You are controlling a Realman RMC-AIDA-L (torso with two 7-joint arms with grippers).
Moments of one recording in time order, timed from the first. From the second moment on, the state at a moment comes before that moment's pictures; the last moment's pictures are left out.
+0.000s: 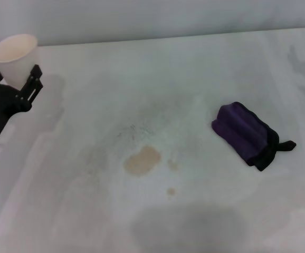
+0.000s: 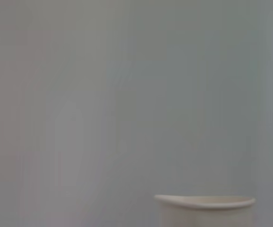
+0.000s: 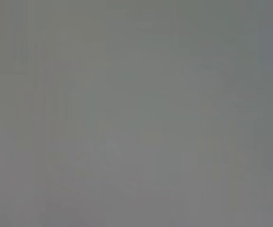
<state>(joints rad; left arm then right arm) -0.51 -2.08 2.84 0.09 -1.15 1.23 -0.36 0.57 2.02 -0.62 -0.08 2.55 0.87 -2.78</state>
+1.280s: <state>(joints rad) -0.45 -2.09 2.84 0.22 -1.24 0.94 -0.34 0.57 2.02 -0.70 -0.07 2.54 0.93 -2.78</state>
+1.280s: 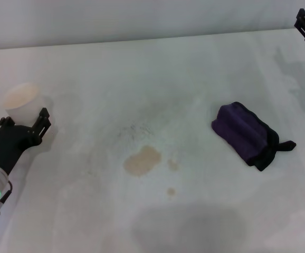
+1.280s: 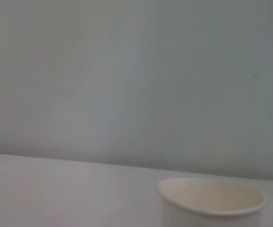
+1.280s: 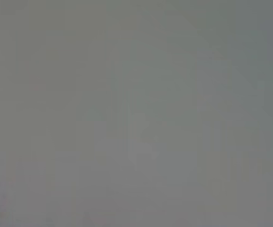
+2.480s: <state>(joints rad) -0.33 -2.09 2.84 0.32 -1.19 0.96 -0.24 0.55 2.02 -0.70 -0.08 2.54 0.97 -2.75</state>
